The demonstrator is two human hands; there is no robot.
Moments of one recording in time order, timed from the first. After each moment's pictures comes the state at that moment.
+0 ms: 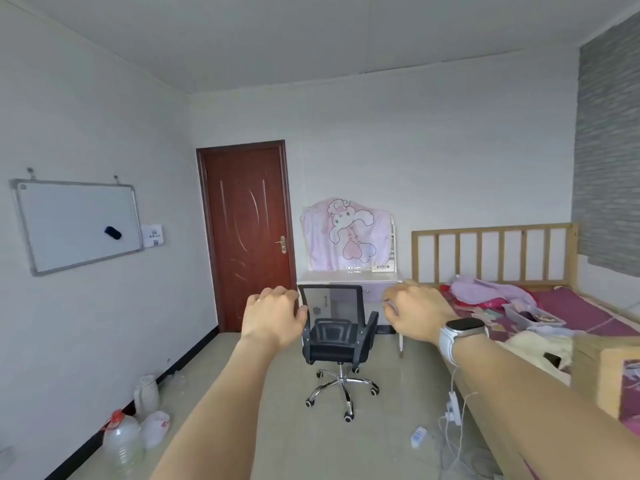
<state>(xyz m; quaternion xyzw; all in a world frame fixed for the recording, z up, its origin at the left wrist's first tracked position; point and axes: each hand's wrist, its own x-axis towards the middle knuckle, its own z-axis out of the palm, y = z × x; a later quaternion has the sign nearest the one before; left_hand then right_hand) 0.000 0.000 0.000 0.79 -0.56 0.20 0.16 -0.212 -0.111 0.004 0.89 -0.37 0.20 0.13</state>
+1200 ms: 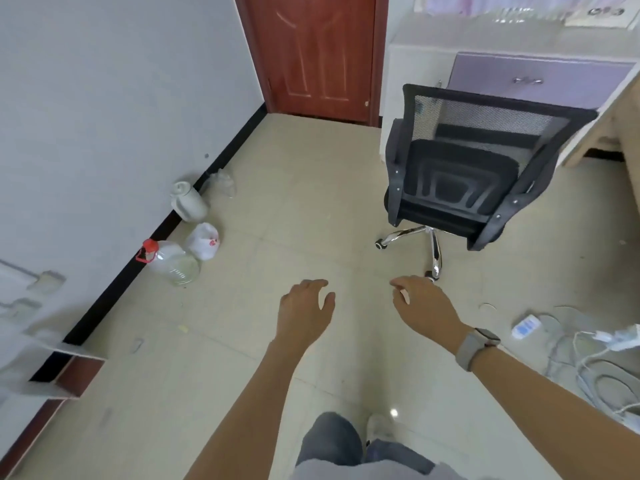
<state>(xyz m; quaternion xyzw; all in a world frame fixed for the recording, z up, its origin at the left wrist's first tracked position) 0.478 -0.503 -0.342 0.89 -0.39 -0.17 0.16 0.328 -0.646 -0.359 0.89 -0.38 0.02 -0.26</state>
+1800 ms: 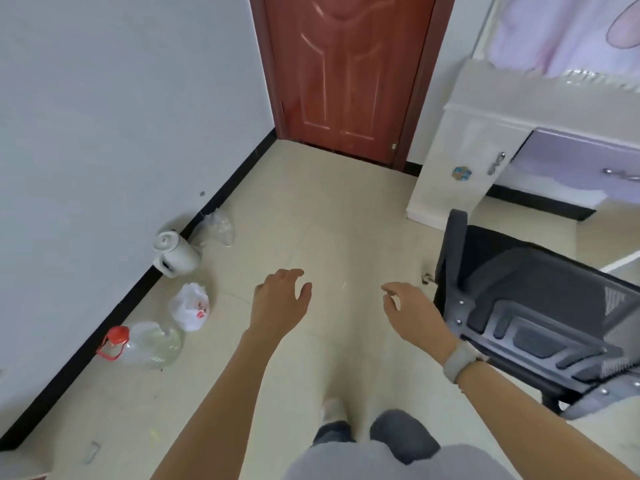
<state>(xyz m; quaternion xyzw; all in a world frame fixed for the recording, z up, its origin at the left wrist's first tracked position) 0.895 -0.763 -0.344 0.91 -0.36 -0.14 0.16 0.726 -0.909 -0.358 0.87 -0.38 -0.01 -0.31</state>
